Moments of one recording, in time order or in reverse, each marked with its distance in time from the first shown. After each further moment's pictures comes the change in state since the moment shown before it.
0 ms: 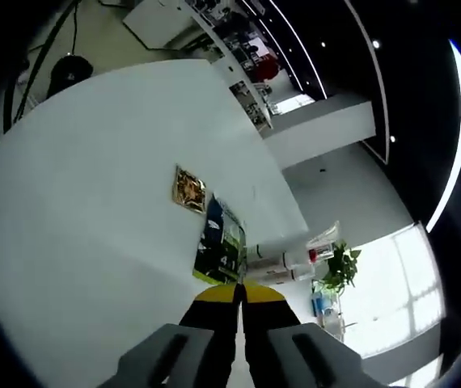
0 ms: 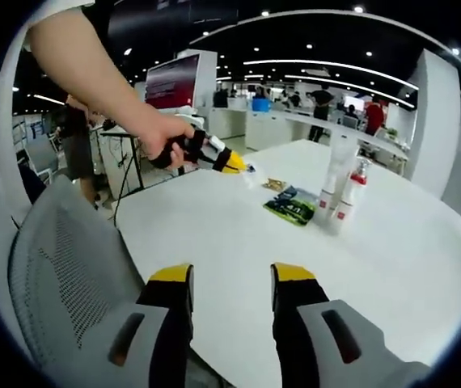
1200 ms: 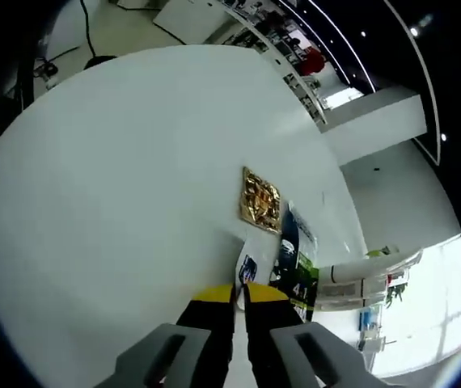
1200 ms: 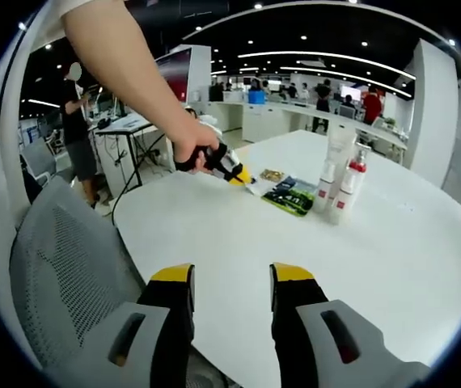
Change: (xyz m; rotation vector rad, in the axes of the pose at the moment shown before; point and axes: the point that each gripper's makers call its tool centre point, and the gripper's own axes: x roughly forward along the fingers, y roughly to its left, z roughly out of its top) left arm 0.044 0.071 0.019 -0.059 0.004 0.299; right arm 0.004 -0.003 -0.008 0.041 0.033 -0.002
